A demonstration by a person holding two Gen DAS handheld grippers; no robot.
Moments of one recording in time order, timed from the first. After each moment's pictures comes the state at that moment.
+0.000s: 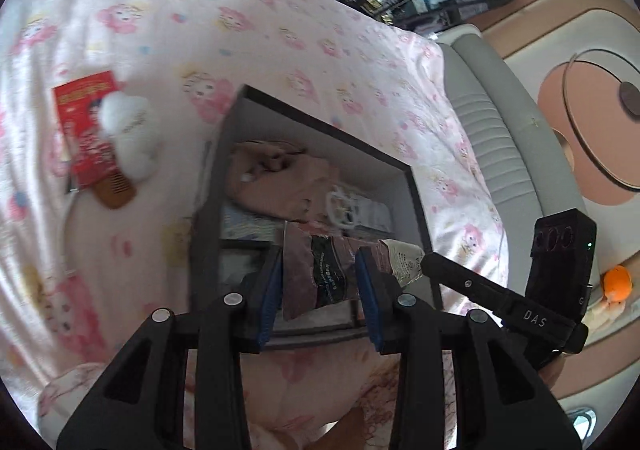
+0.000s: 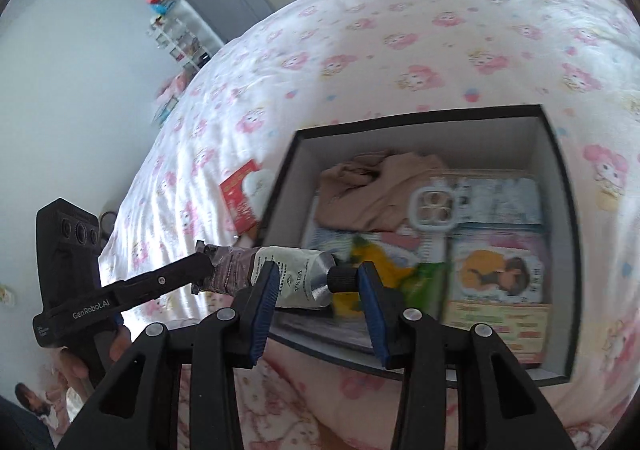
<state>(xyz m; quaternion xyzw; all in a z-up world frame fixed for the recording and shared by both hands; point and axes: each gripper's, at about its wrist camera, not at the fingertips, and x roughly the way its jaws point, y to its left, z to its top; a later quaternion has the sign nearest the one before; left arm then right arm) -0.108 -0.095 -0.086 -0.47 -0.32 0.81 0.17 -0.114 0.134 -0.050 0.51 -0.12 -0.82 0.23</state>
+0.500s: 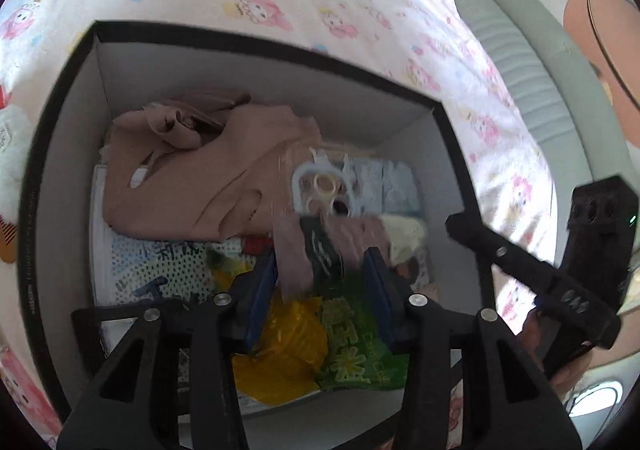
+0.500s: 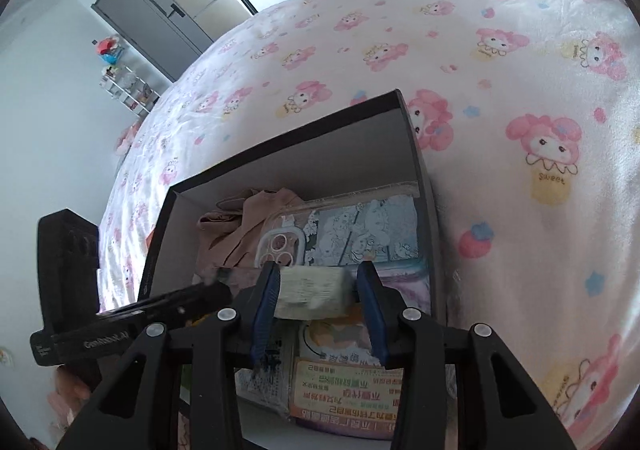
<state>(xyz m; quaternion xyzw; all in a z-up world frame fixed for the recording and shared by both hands) -0.182 -0.003 -0.145 -0.55 -0.20 0.79 0.18 -0.175 0.221 -0.111 0.50 -0.18 -0.83 0.18</state>
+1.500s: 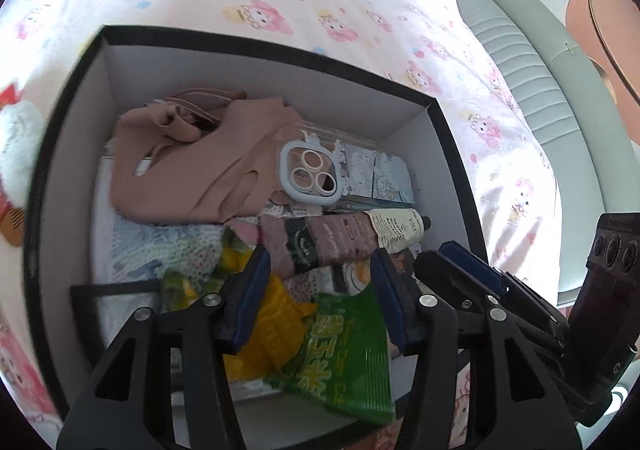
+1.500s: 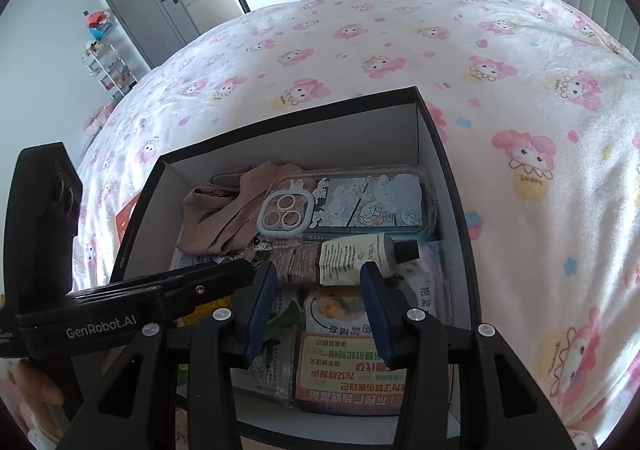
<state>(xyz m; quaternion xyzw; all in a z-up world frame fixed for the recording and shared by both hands) -0.149 -0.020 -0.094 -0.54 -0.22 0.80 0.15 -0.136 0.175 -0.106 0.48 -0.09 -0.86 0.12</state>
